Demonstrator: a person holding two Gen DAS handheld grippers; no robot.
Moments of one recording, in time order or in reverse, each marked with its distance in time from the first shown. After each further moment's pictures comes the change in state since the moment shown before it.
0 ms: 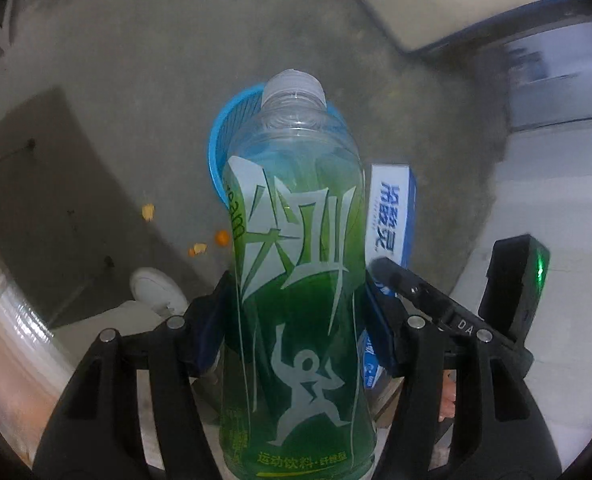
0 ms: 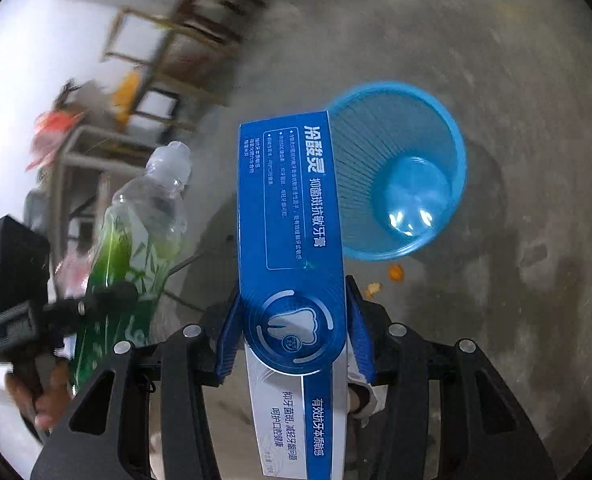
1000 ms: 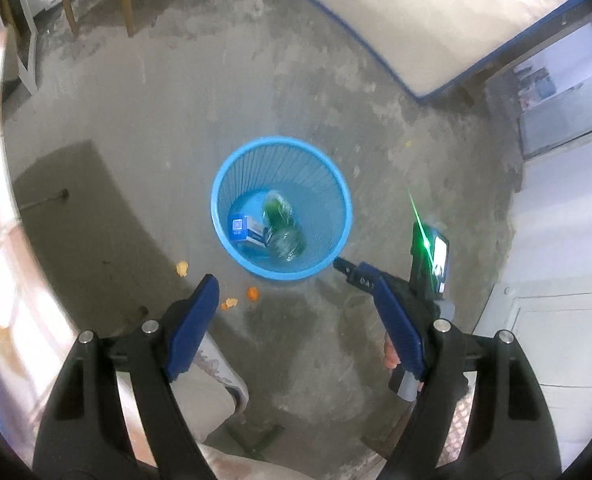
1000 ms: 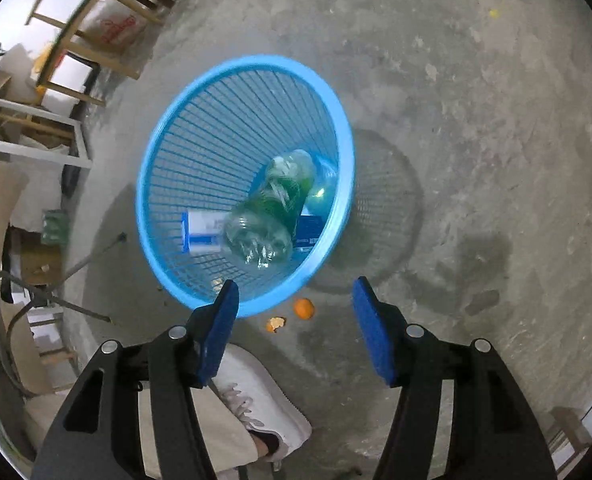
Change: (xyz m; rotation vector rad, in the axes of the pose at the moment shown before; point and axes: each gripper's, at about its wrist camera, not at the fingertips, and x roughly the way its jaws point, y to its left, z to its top) left arm -0.088 0.000 -0.001 0.039 -0.247 0.064; right arm 0.094 -0.041 0.064 -0.080 0.048 -0.306
